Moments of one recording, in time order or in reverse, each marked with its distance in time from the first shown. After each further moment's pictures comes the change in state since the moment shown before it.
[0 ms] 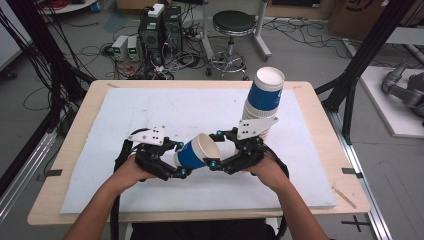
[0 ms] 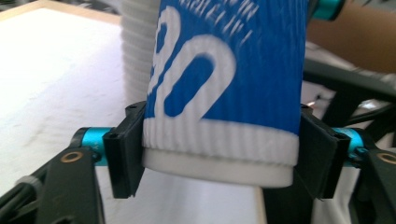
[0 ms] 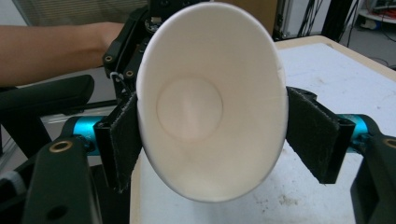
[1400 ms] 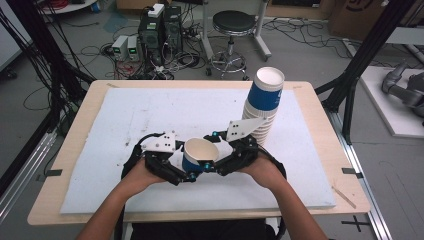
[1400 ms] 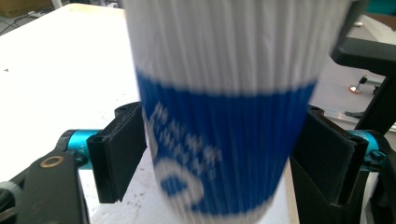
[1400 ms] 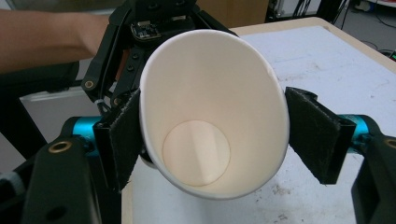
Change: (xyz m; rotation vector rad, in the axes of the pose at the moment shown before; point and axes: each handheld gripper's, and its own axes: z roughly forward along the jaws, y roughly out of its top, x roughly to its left) left arm -0.010 0.001 0.025 0.008 0.088 0.080; right arm 0.009 0.011 0.014 0.106 -0.043 -0.036
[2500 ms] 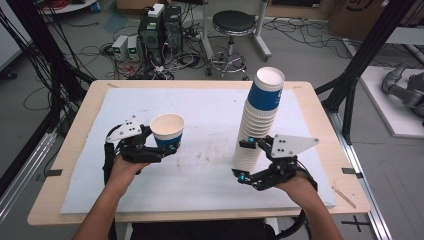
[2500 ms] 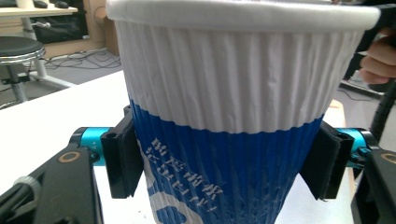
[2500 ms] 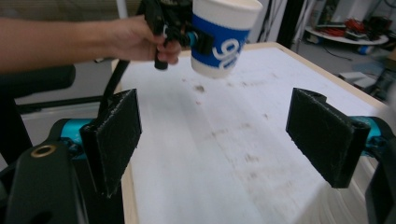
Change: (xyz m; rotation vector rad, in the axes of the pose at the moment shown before) left arm 0.025 -0.019 -0.060 -0.249 0.327 -0.148; right arm 0.023 -0.042 -0.079 -0.138 -0.130 -0.007
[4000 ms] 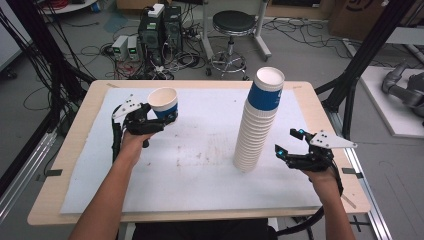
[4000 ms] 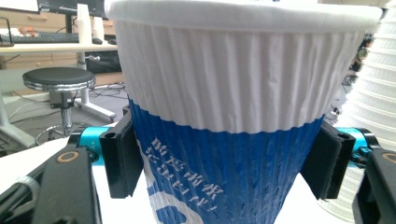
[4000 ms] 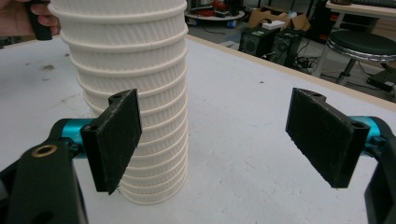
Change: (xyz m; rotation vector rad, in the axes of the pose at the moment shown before) left arm 0.083 -0.009 0.043 -0.154 0.127 -0.035; right arm -0.066 -0.079 -0.066 0.007 -0.477 0.176
